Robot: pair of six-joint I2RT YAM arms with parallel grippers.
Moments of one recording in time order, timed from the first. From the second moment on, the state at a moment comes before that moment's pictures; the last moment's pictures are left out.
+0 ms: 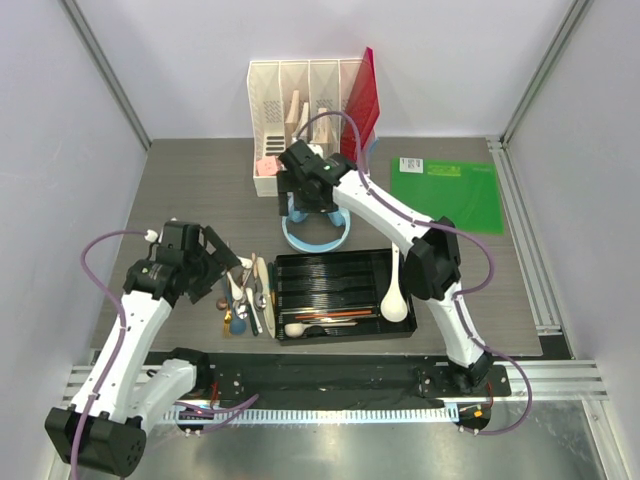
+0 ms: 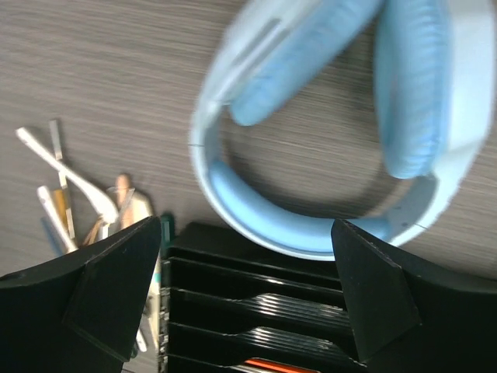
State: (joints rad) left arm -0.19 0.88 0.87 -0.93 -0.06 -0.90; right arm 0.77 2.21 2.19 -0.98 0.20 0.59
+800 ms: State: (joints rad) left arm -0.19 0.80 0.77 -0.94 -0.03 -0.97; right arm 0.81 2.39 2.26 -1.03 0.15 0.52
